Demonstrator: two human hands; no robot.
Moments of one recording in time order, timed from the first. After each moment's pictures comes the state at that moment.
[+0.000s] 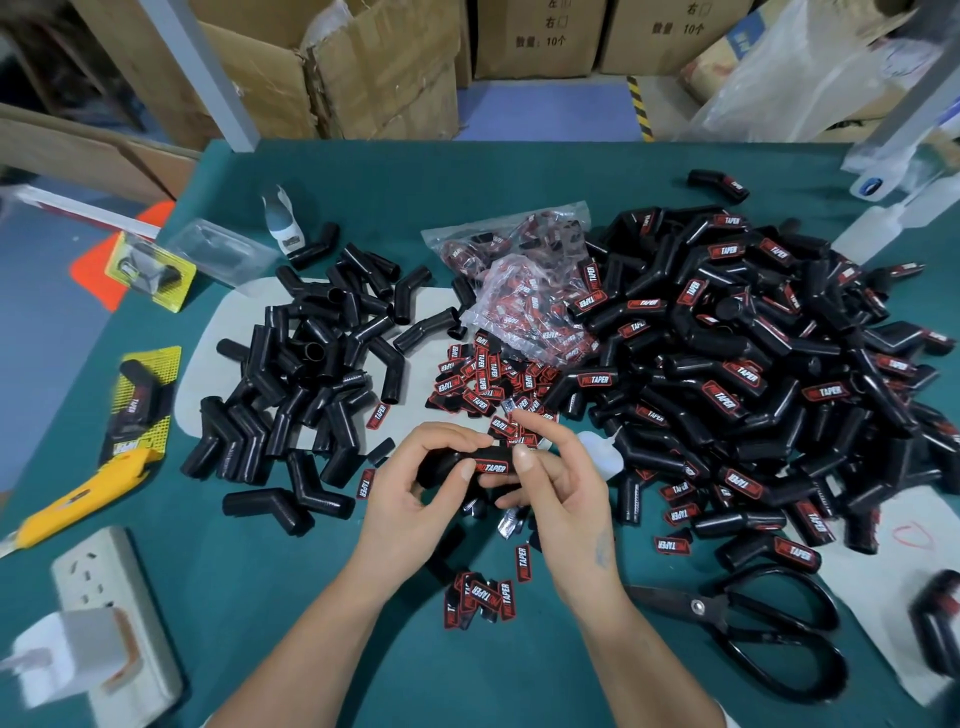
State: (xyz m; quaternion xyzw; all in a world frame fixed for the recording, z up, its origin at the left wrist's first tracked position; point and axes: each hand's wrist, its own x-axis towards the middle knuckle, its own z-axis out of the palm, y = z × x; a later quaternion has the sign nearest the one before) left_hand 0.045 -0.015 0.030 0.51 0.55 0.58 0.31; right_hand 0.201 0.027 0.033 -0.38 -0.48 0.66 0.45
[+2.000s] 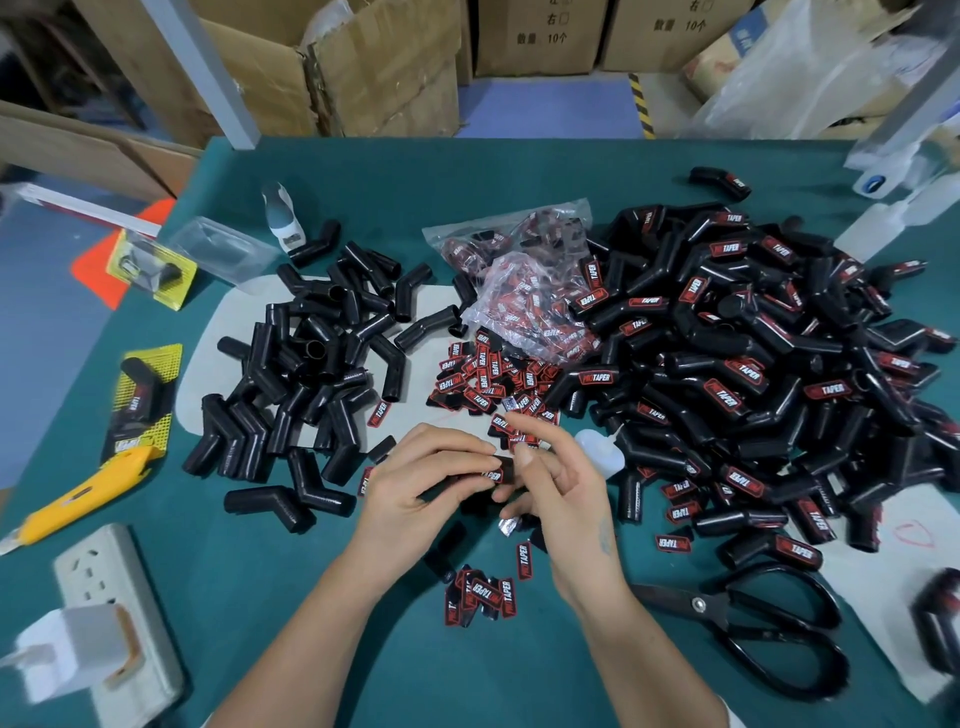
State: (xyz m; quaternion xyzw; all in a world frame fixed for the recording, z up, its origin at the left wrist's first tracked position) left_hand 0.032 -0.011 0.017 0.63 0.54 0.52 0.21; right_hand 0.201 0.030 0.036 -0.41 -0.44 0.69 0.41
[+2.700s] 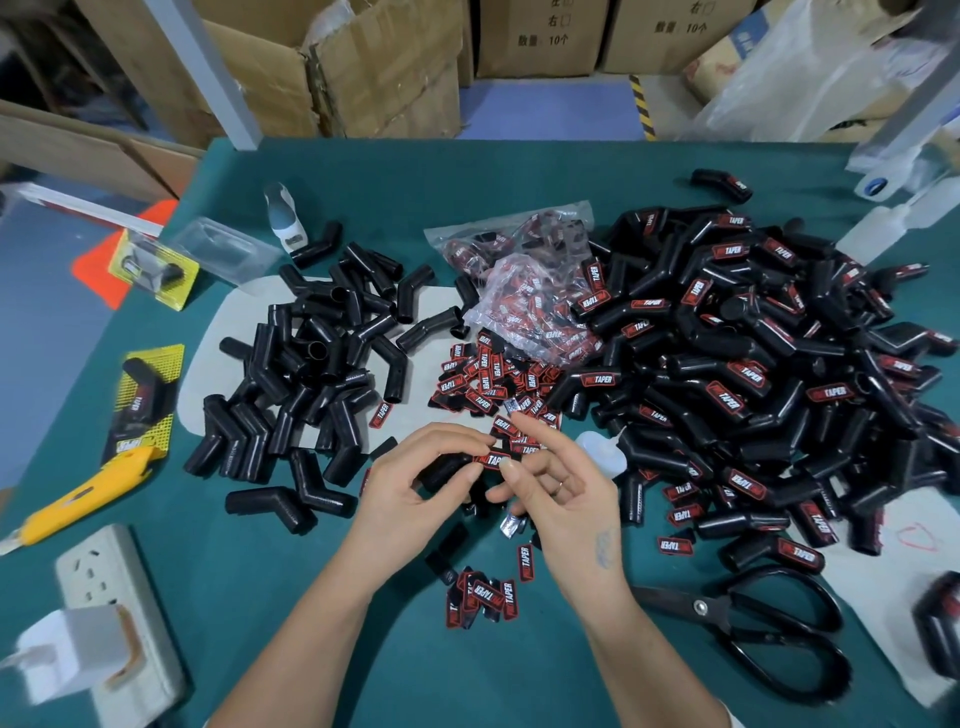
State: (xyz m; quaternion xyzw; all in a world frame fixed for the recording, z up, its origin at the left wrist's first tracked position) left_hand 0.027 -0.013 0.016 0.57 0.55 0.52 0.32; right_hand 0.202 0.026 0.035 -0.39 -0.45 0.66 0.45
